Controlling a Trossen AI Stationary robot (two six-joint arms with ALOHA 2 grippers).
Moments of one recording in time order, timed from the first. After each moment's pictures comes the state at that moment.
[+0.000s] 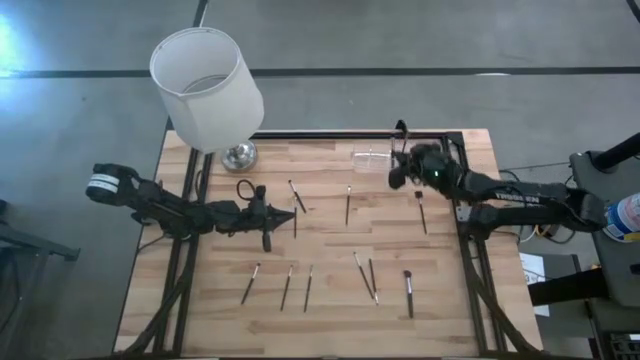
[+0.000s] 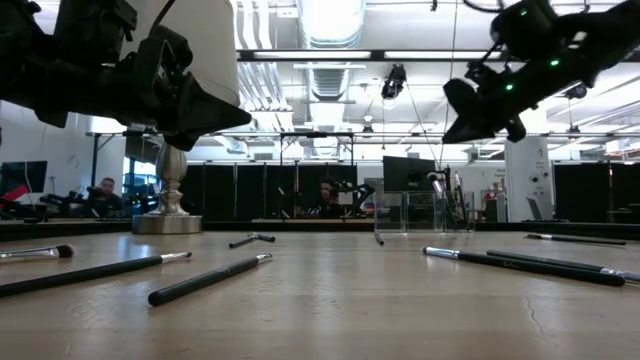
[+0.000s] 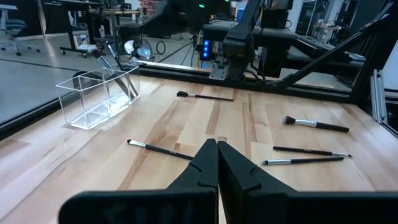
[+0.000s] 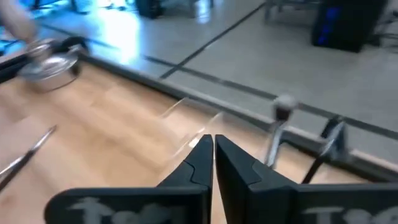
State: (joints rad) left arm -0.10 1.29 0.21 1.03 -0.27 -0.12; right arm -0.39 0.93 0.40 0.12 0.46 0.32
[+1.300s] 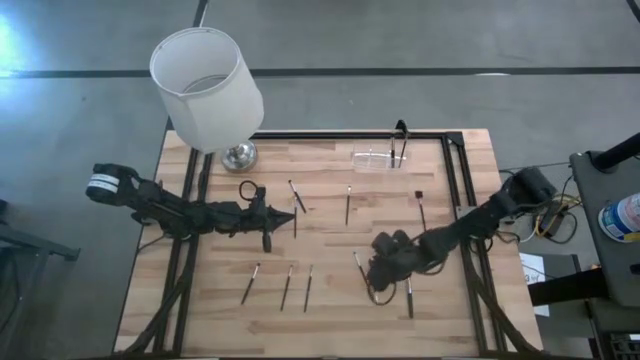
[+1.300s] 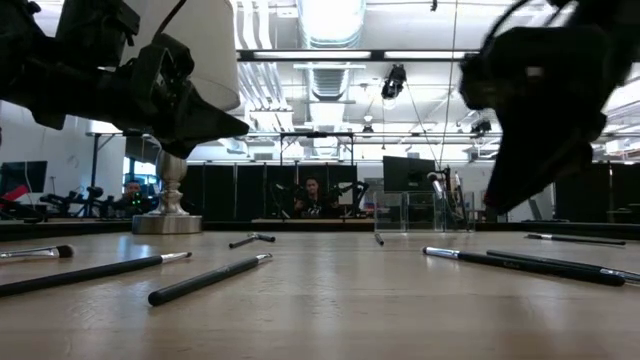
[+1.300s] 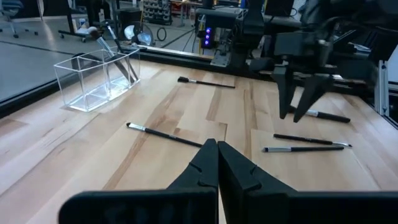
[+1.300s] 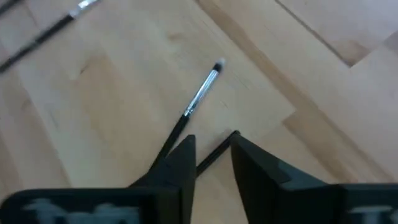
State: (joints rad) left arm -0.10 1.29 0.21 0.98 -0.27 -0.17; right arm 0.46 1.58 0.81 -0.36 0.33 1.12
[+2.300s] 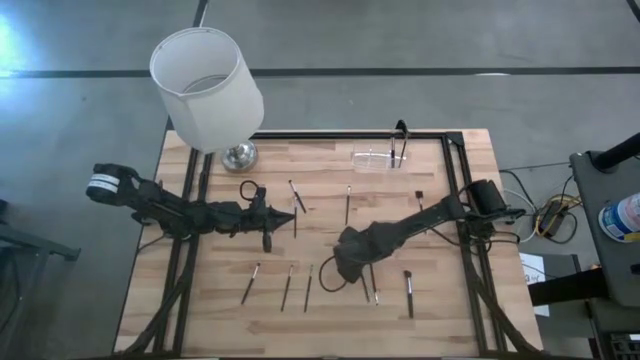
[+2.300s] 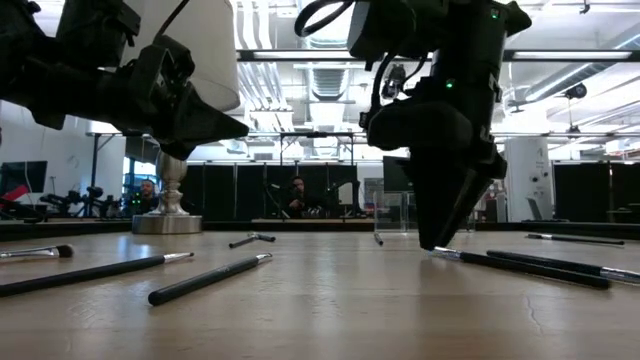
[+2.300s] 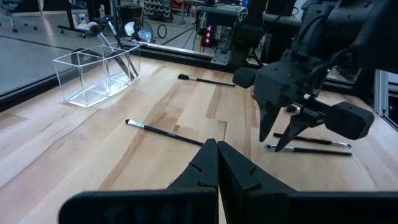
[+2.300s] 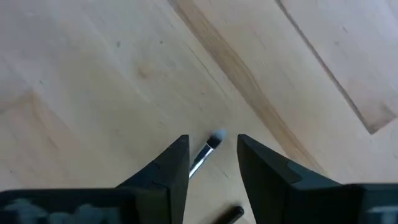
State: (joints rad) left arm -0.10 1.29 0.21 0.96 -0.27 -0.19; right arm 0.27 1.94 1.24 -0.71 0.14 0.96
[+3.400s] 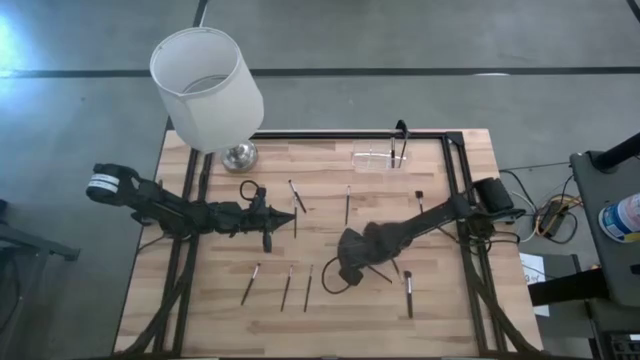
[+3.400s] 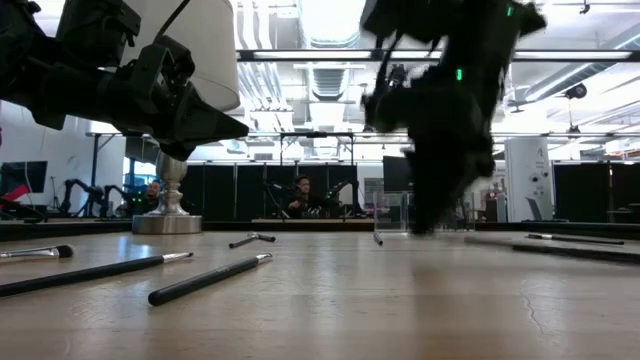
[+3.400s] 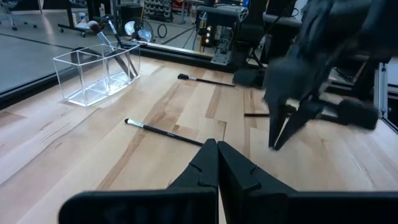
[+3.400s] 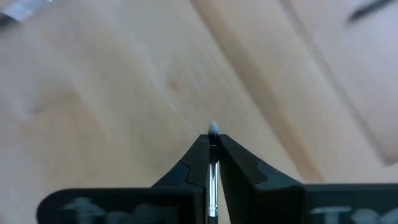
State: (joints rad) left arm -0.10 1.29 0.21 0.96 -0.27 -0.19; right arm 0.28 1.86 1.17 -0.56 0.19 0.85
